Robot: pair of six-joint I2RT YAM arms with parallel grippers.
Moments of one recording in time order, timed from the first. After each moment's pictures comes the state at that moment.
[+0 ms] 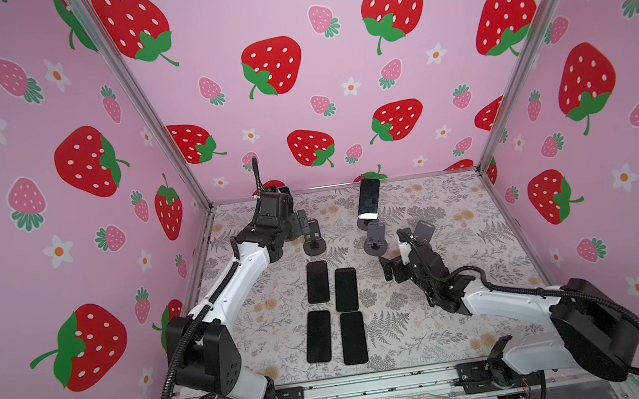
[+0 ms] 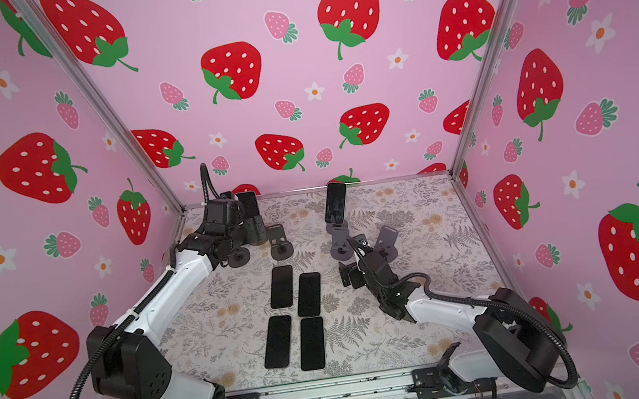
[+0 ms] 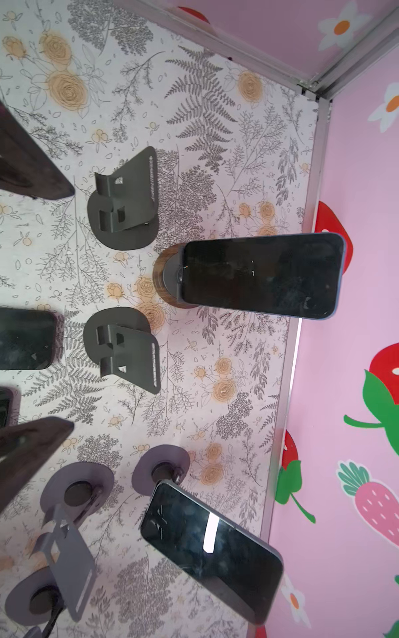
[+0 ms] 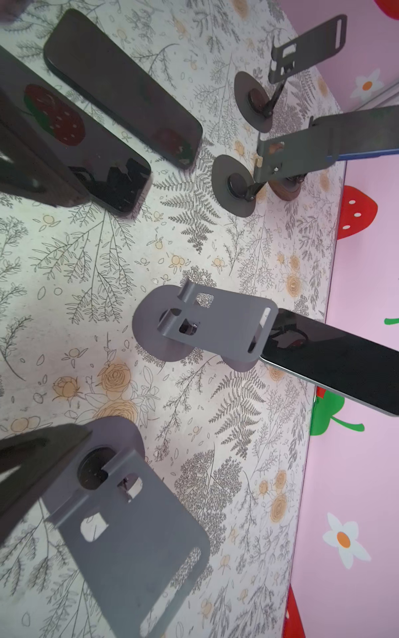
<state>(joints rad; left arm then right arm) -0.29 1.56 1.36 -0.52 -0.18 -0.28 0.83 1.32 0.50 0.38 0.31 0.18</state>
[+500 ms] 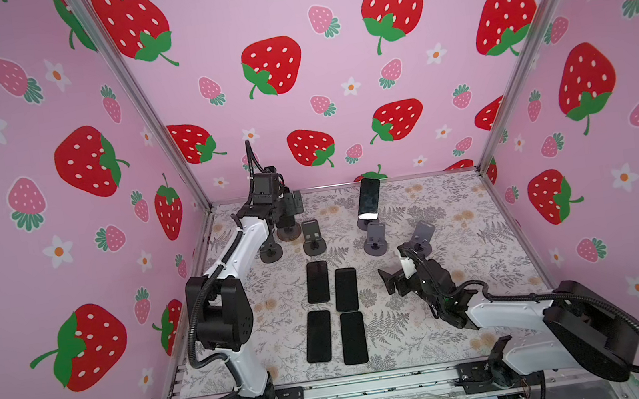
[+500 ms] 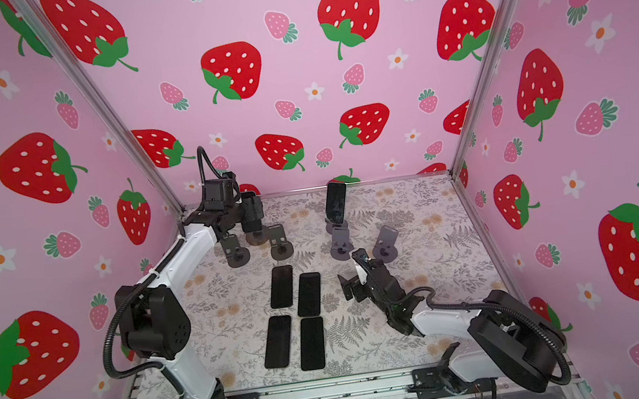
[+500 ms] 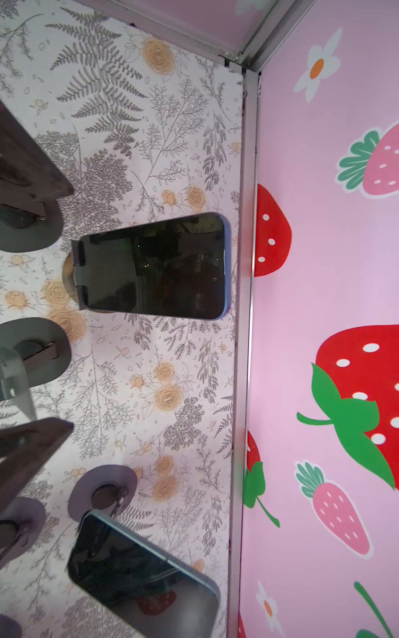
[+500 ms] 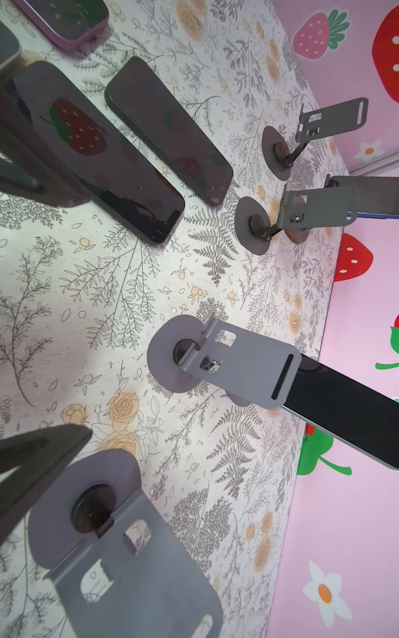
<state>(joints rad) -0.19 1.86 1.63 -0.44 -0.07 -0.14 0.85 1.32 0.37 0.59 0.25 0.11</state>
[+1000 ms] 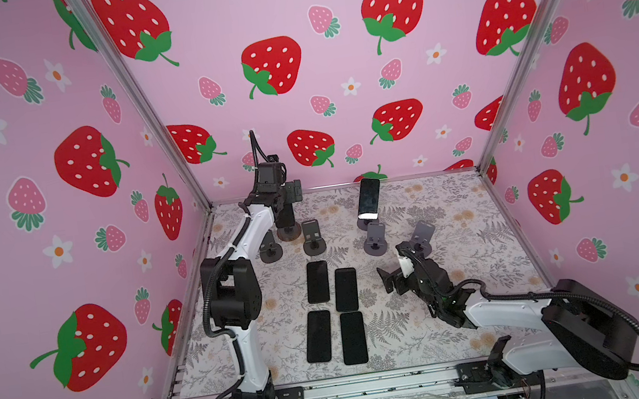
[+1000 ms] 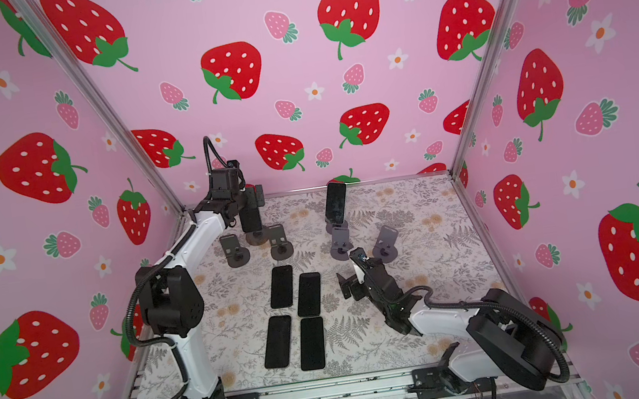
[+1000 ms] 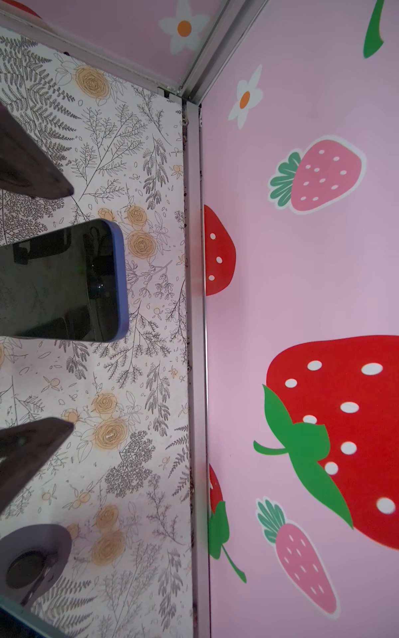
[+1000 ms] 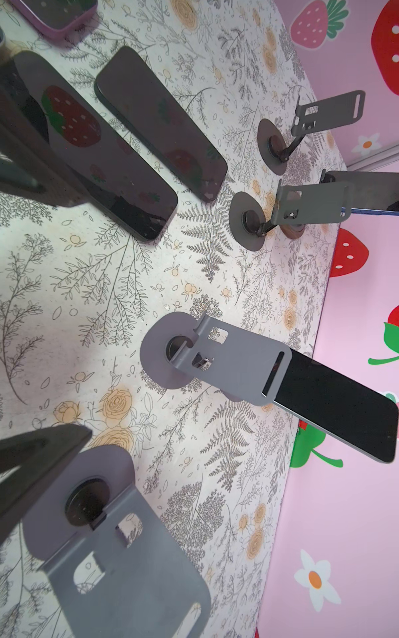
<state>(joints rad) -0.18 2.03 1.81 -0.38 -0.16 -0.06 0.87 1.33 0.39 0.58 0.29 0.11</state>
